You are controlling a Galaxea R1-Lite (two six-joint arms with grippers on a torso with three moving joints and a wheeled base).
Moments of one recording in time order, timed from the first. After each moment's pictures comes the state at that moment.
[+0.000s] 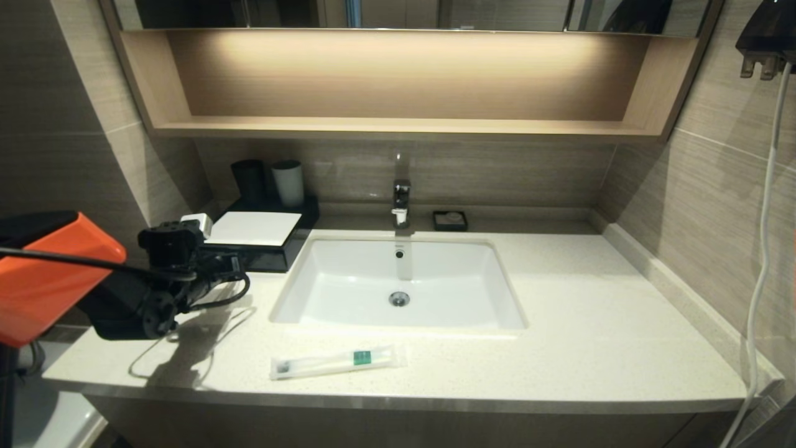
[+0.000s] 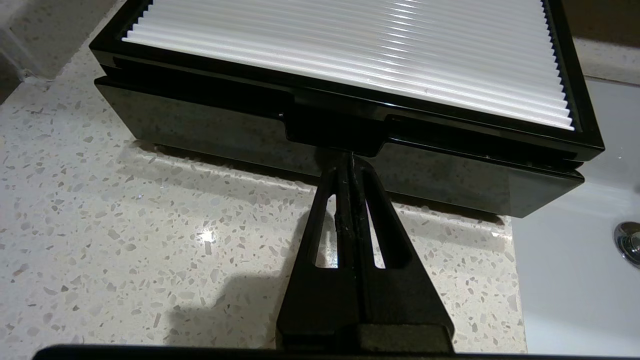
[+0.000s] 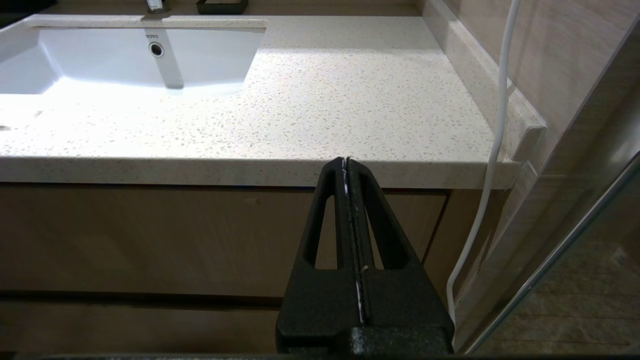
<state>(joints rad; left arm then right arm) 0.06 2.24 -1.01 -0.93 0.01 -0.08 0.00 0.00 0.00 0.00 0.00 0.00</state>
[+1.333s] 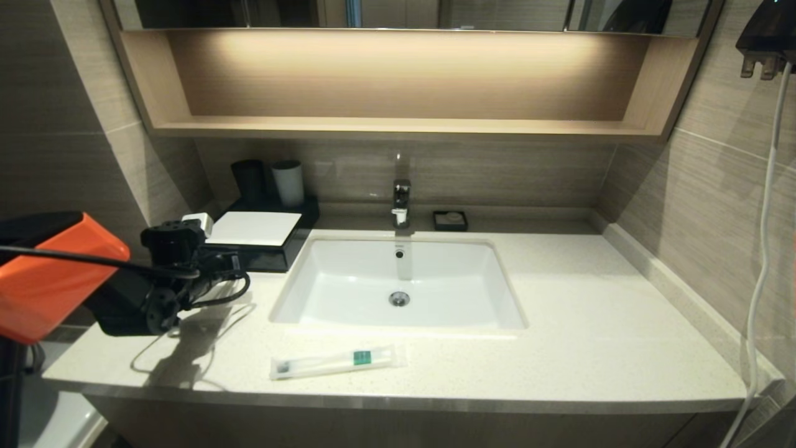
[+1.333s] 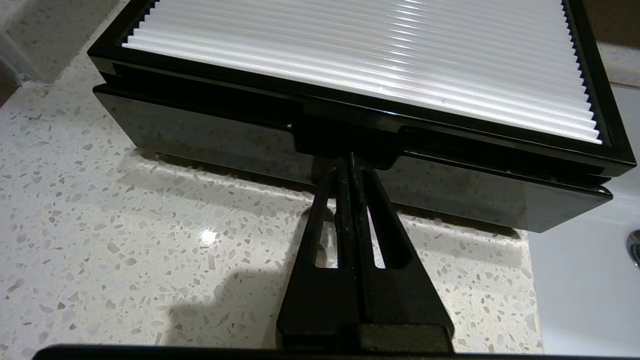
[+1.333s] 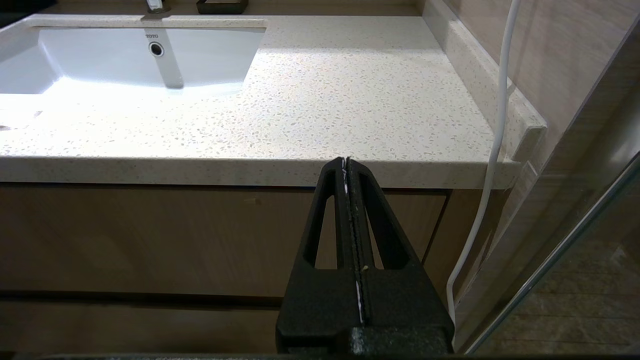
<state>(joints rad) 0.07 2.26 -1.05 -0.91 0.01 -0.08 0.00 0.00 0.00 0.00 0.00 0.00</state>
